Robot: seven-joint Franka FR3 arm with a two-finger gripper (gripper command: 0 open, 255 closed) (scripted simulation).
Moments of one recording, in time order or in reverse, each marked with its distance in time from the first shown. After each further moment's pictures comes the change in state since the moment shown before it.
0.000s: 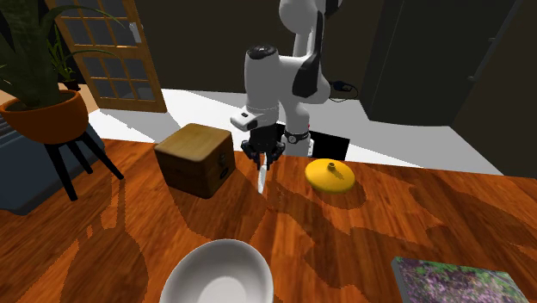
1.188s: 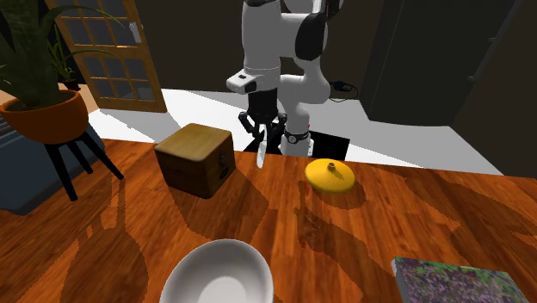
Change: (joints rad) arm 0.001 -0.110 0.000 0.162 0.001 -0.273 -0.001
